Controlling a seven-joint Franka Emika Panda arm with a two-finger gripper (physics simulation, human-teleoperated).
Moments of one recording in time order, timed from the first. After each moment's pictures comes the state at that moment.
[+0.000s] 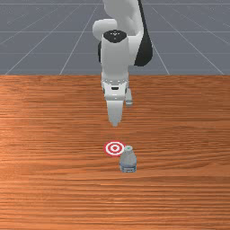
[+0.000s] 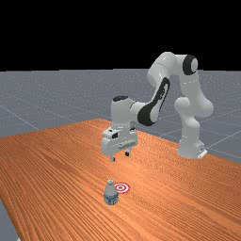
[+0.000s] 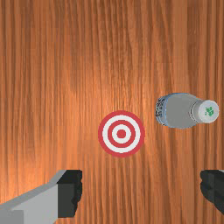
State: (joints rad) arm 0.00 0.39 0.00 -1.96 0.00 2.36 -0.79
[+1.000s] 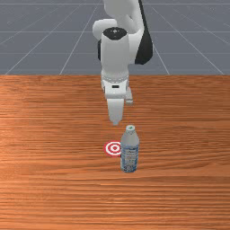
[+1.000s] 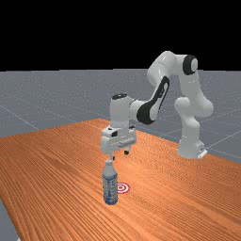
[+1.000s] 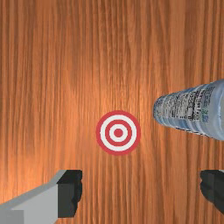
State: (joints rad) arm 0.00 0.39 0.00 -1.94 0.00 2.33 -0.81
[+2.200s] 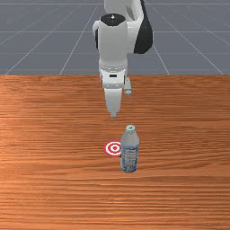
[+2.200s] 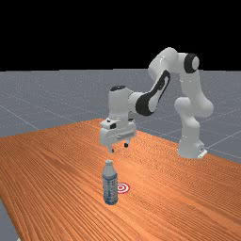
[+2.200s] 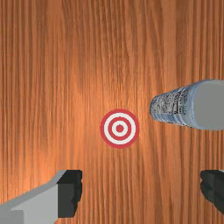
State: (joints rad) arm -0.01 0.34 0.00 -1.91 0.00 2.23 -0.80
